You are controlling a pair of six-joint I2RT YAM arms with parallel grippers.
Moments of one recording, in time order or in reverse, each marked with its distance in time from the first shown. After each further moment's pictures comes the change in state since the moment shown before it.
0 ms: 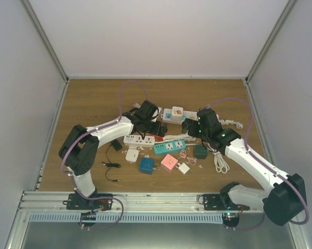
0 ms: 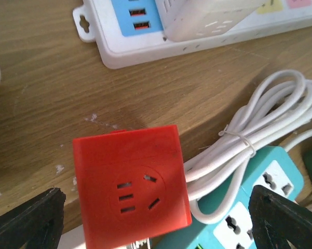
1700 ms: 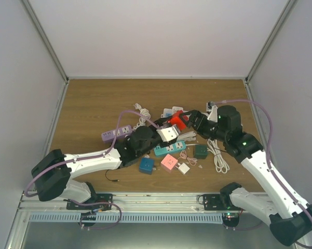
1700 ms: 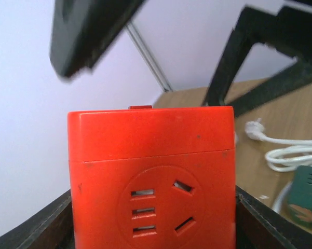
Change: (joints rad) left arm -0.322 -0.361 -0.409 0.839 -0.302 0.798; right arm -0.047 -0.222 0.100 -0.012 -0.451 0.257
